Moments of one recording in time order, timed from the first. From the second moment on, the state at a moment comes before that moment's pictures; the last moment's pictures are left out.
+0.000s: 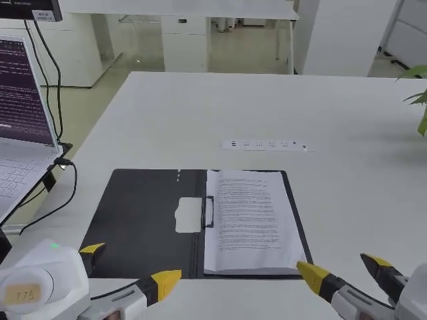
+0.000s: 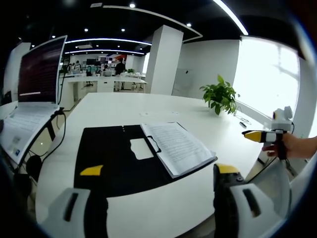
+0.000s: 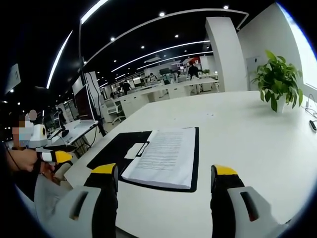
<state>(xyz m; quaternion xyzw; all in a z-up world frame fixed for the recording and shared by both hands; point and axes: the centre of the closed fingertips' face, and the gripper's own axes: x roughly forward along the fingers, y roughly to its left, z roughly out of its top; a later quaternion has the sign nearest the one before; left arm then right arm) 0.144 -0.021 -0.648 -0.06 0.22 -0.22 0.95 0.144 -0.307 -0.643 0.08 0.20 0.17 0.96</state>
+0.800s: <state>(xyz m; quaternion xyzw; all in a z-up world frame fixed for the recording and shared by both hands) 0.165 -0.041 -0.668 -0.04 0.25 -0.26 0.93 0.144 -0.315 -0.644 0.08 0.20 0.15 0.96</state>
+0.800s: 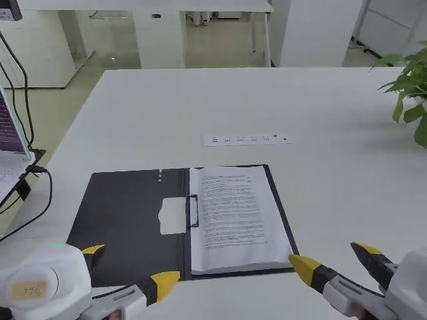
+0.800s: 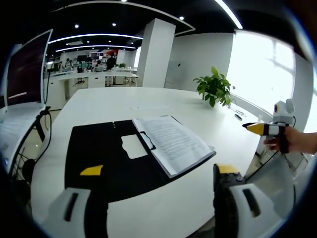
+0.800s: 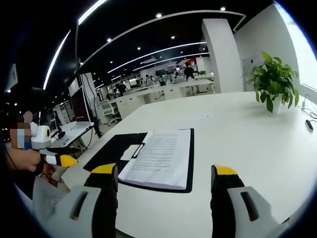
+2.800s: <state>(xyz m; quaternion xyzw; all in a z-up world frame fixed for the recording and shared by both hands) 0.235 -0.239 -0.741 0.02 0.25 -0.42 0.87 0.126 -0.314 -0.651 0.06 0.22 0.12 0.97</state>
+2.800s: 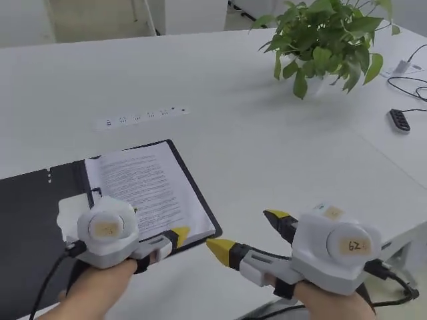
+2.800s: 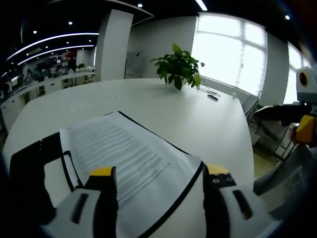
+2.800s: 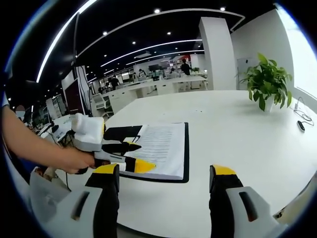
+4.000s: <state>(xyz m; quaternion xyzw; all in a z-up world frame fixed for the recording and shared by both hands) 0.243 -0.257 -0.782 0.08 0.22 -0.39 0.89 0.151 -0.300 -0.674 0.07 0.25 0.12 0.96</state>
